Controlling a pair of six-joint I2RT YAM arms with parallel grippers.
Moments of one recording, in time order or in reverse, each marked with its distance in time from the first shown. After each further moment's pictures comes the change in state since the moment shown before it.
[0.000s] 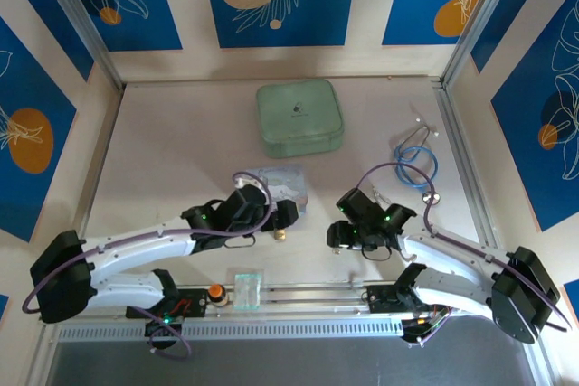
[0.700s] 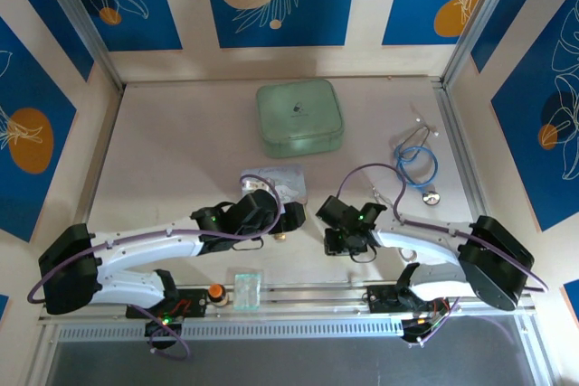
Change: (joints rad) left arm -0.055 0.045 0.032 0.003 -0.073 -0.045; right arm 0.126 0.228 0.052 0.030 0.063 0.031
